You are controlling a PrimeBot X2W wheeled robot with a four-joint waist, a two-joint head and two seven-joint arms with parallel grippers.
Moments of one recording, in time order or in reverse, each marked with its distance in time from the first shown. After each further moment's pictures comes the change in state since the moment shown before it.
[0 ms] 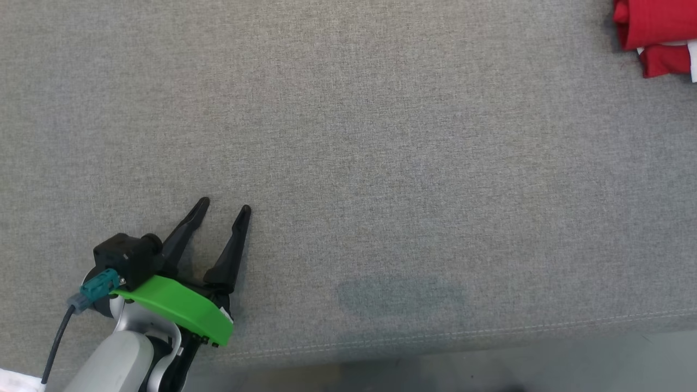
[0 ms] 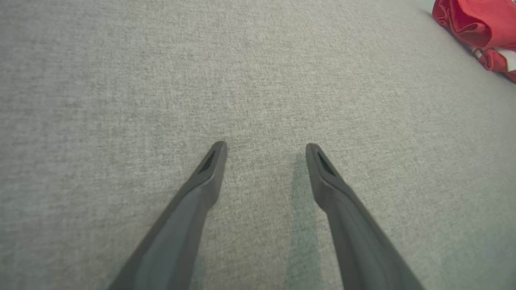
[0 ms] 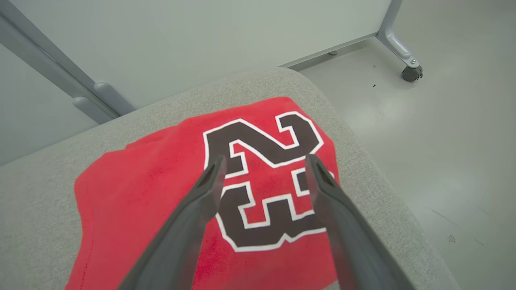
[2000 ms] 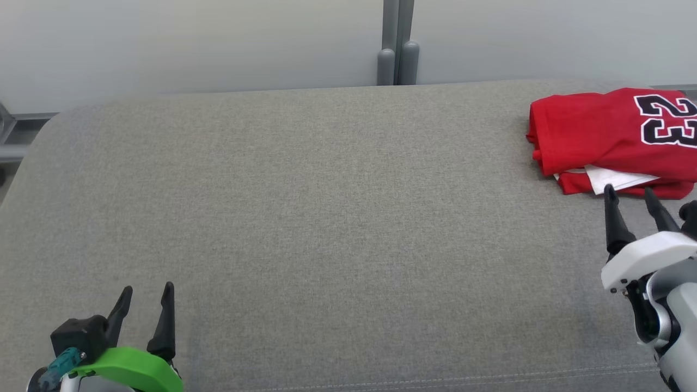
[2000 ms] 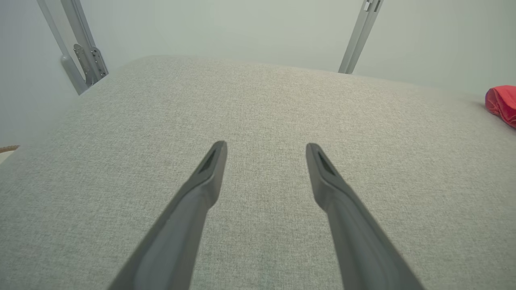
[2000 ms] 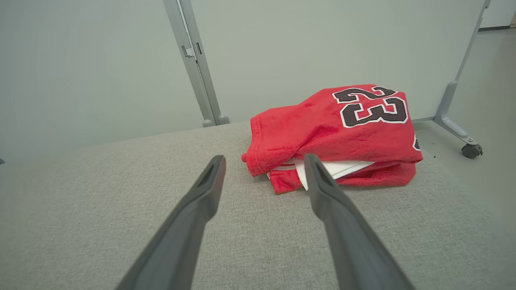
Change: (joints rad) left arm 0.180 -0.047 0.168 0.279 0.077 0.032 -0.135; right arm 0.736 0.378 -0.078 -0.219 -0.312 0.001 -0.546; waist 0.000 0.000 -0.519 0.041
